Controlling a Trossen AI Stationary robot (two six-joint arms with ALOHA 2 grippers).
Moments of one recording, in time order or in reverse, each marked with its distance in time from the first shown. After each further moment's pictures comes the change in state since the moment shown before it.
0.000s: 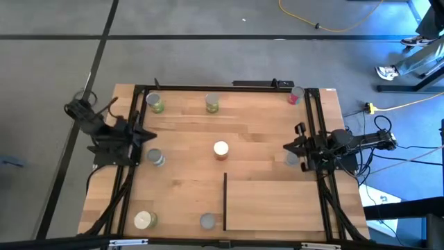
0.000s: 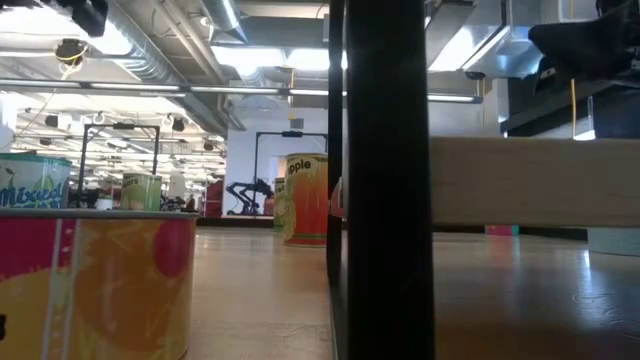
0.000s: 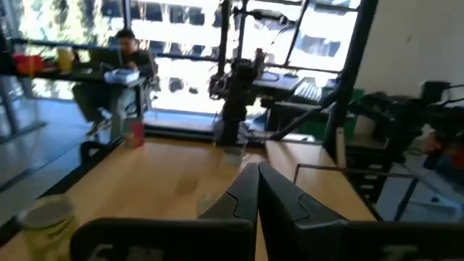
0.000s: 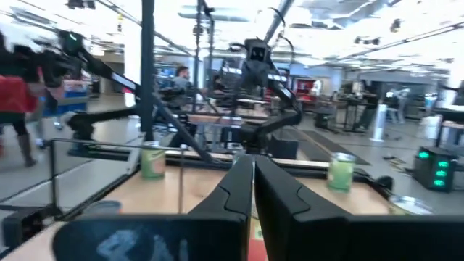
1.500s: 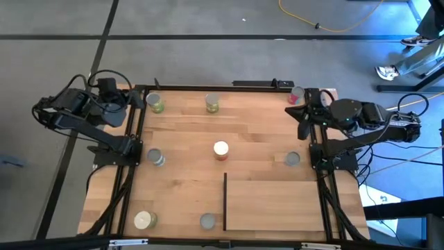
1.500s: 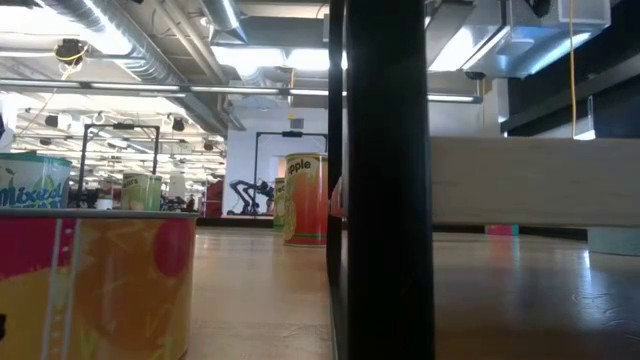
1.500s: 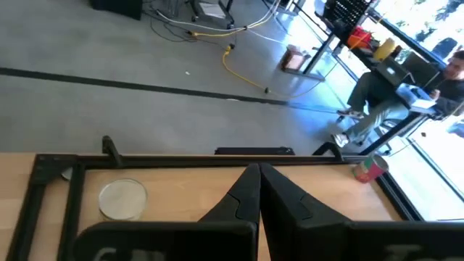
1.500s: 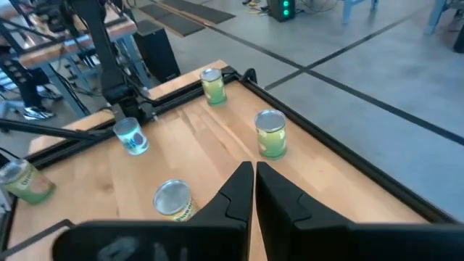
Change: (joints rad) left arm 0.436 0.705 0.841 -1.121 -0.405 -1.308; right arm -0.111 0.773 1.094 -0.956 0.384 0.504
